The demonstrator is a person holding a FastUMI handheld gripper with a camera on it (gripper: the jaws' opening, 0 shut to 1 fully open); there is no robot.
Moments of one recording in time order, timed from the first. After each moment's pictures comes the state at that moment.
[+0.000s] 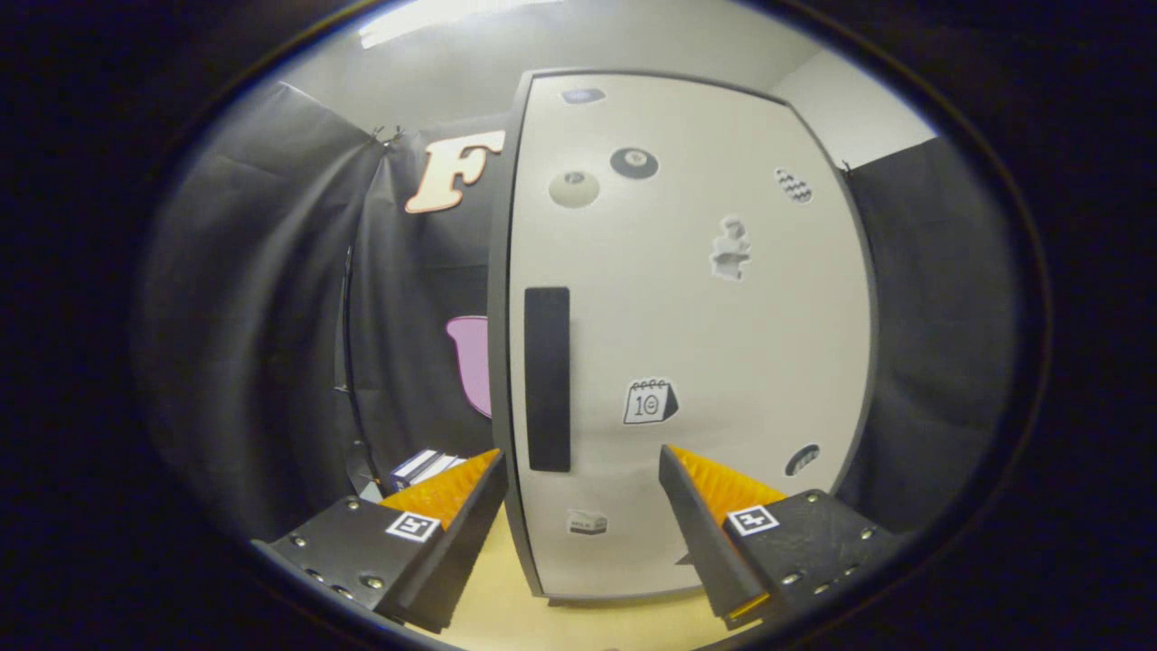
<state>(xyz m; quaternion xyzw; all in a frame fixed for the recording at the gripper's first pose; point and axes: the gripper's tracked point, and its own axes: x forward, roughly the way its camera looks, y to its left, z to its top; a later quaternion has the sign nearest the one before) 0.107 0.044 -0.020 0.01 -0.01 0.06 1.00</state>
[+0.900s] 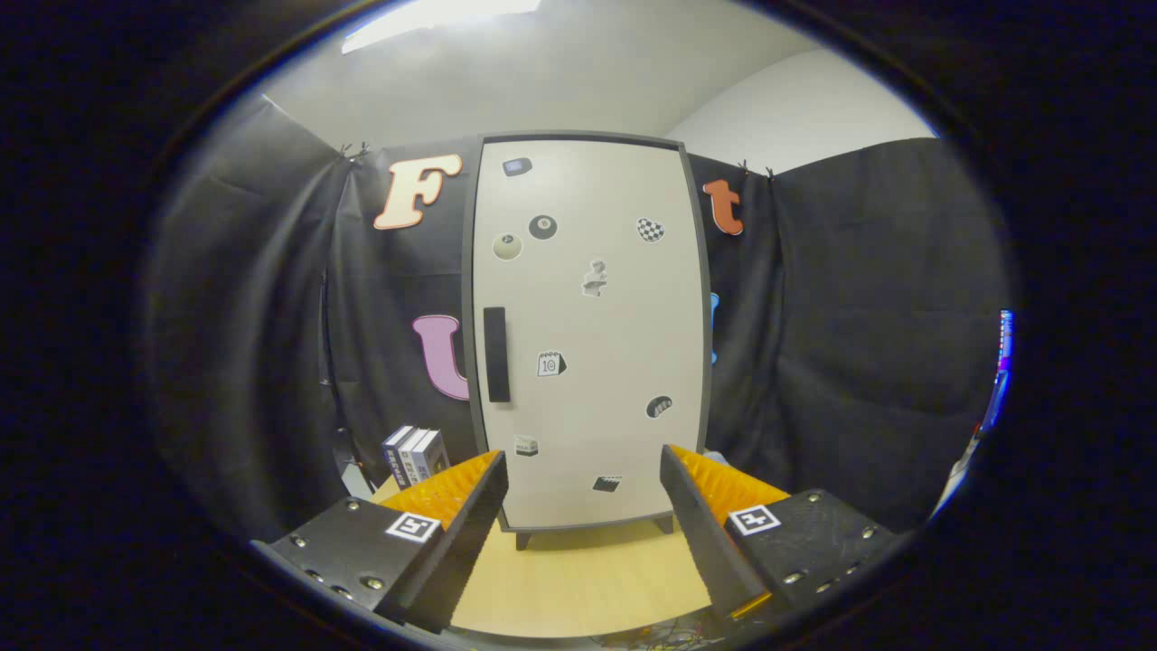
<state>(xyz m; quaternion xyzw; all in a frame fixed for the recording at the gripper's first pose) -0.068 -0.030 -0.017 0.01 0.01 -0.03 1.00</state>
